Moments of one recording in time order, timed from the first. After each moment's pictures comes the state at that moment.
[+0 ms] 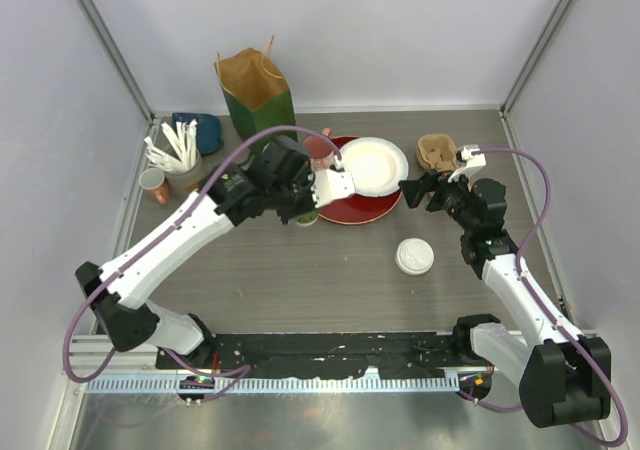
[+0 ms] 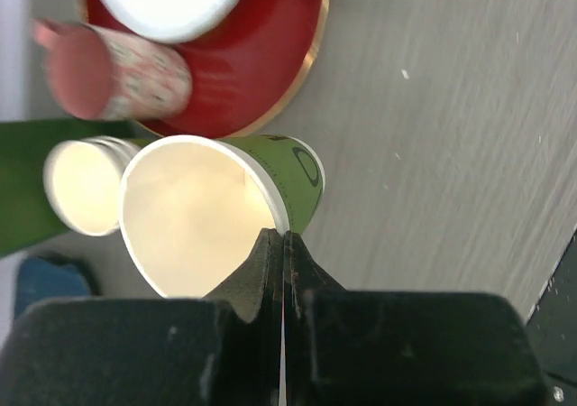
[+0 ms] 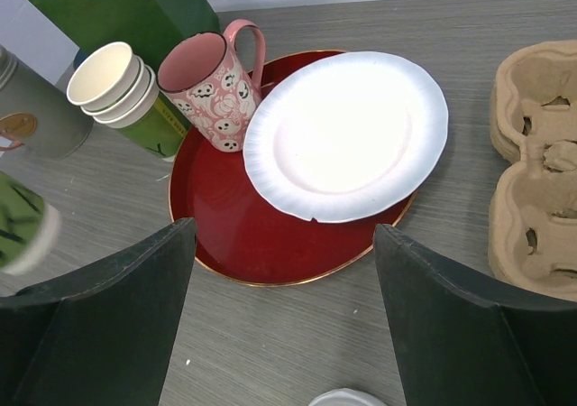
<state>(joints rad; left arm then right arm) -0.82 1.42 1.65 -1.00 0.06 0.58 0.11 0.97 0.56 0.26 -0.33 0.29</state>
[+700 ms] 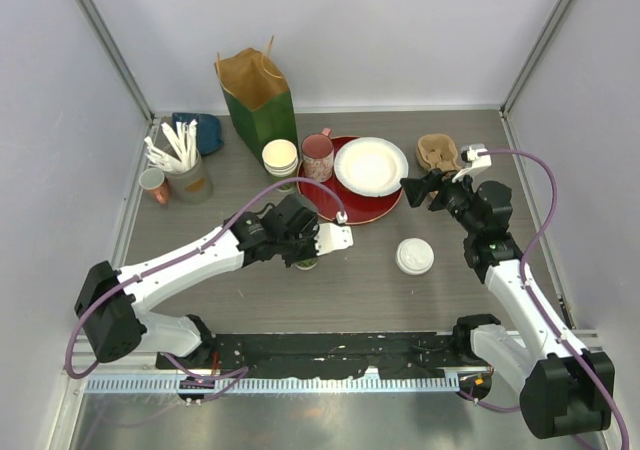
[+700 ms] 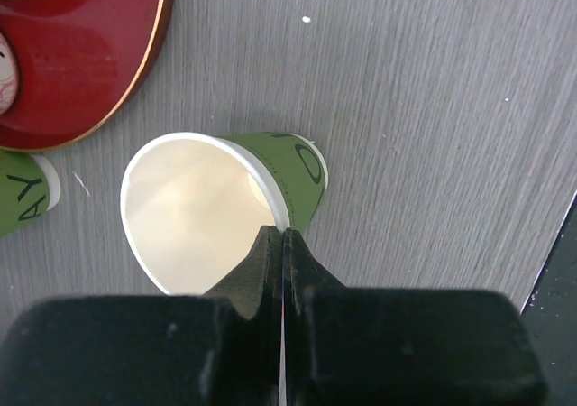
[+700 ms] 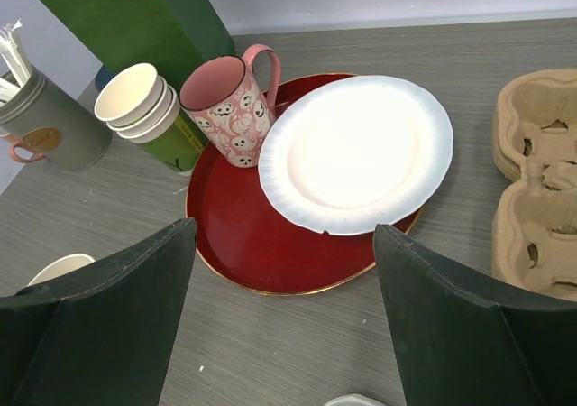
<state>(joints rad) -0.92 1.34 1.05 -0.66 0.06 0.54 0.11 0.91 0.56 0.25 -0.34 0.31</state>
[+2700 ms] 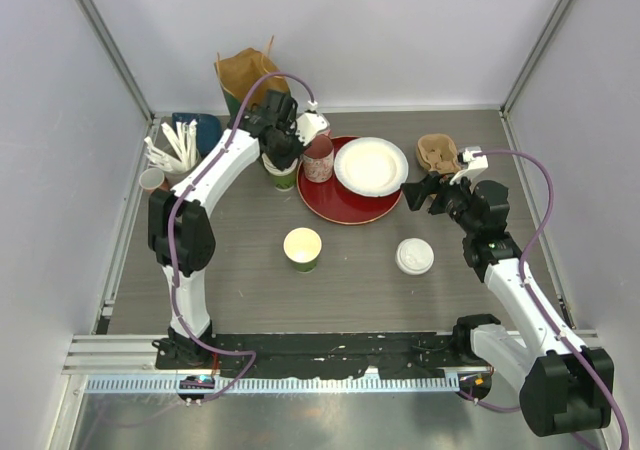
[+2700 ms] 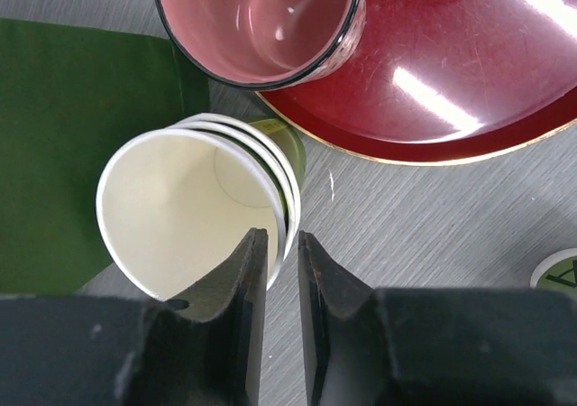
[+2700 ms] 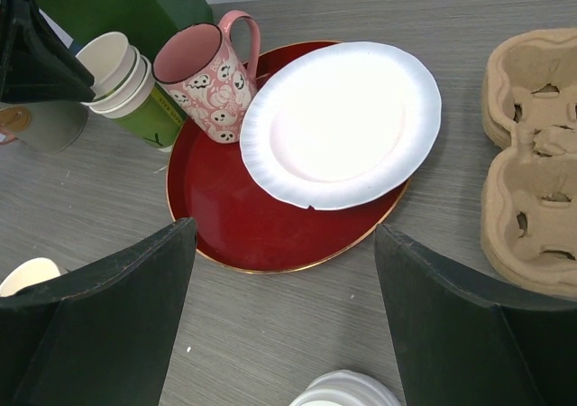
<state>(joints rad) -0.44 1.96 1.85 -0.85 0.12 0.55 0.11 0.92 0.56 0.19 -0.32 0.28</state>
